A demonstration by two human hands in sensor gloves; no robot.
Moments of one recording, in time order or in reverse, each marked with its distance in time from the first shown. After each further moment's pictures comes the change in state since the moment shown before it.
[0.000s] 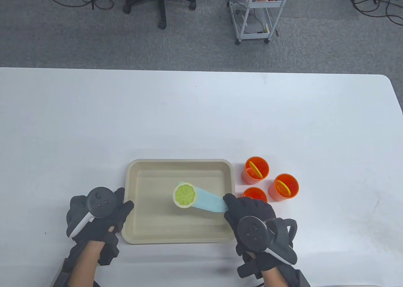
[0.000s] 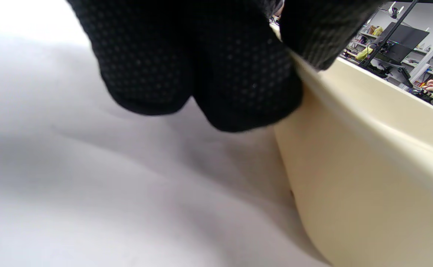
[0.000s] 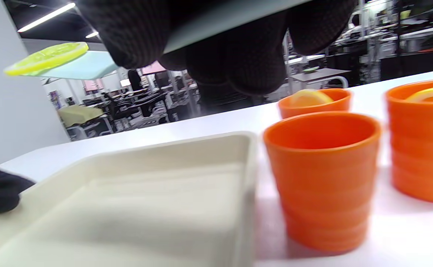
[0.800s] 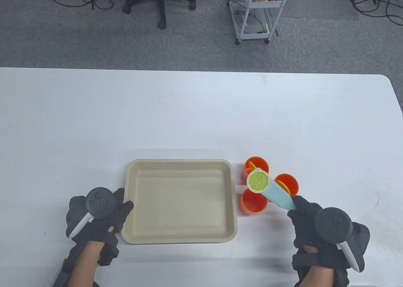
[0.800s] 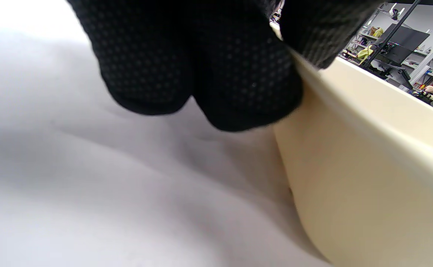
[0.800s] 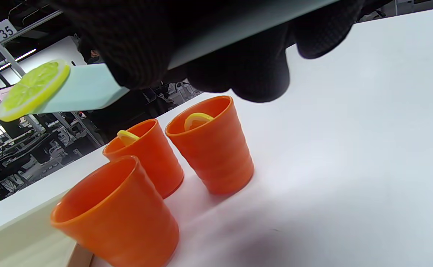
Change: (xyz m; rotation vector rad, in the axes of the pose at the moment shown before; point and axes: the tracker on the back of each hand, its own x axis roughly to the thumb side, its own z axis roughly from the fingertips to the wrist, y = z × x) left_hand -0.001 0.000 0.000 -0.001 0.001 0.008; right_hand -0.136 -0.018 0.034 0.014 0.437 -0.227
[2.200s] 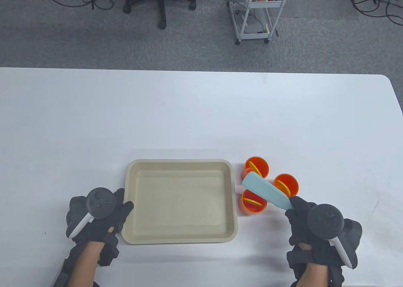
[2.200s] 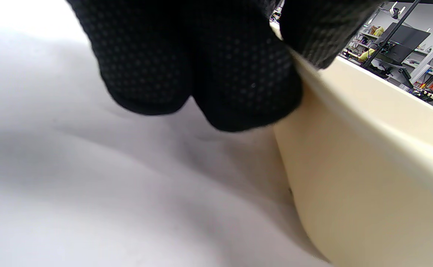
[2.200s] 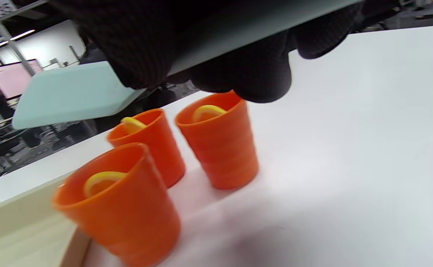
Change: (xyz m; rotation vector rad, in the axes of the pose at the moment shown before) left_hand 0.001 0.000 0.001 -0.003 0.002 -0.001; right_hand 0.033 0.006 0.001 0.000 -0.034 0.114
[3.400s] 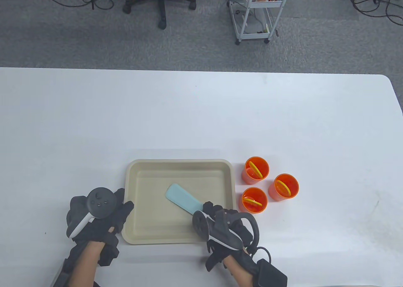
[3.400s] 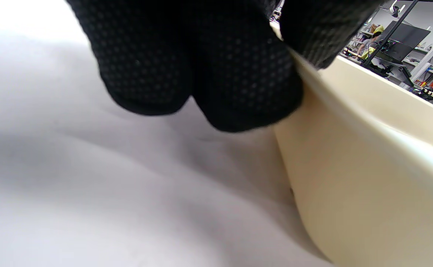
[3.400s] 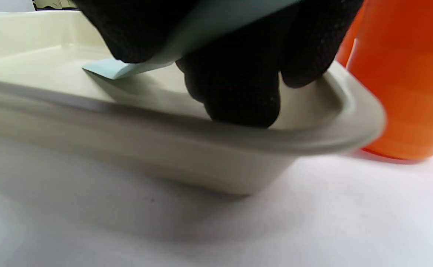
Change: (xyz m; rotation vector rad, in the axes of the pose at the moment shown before) left_hand 0.001 0.000 0.000 -0.001 0.000 -0.007; right_hand 0.169 0.132 0.009 0.160 -0.387 0.494
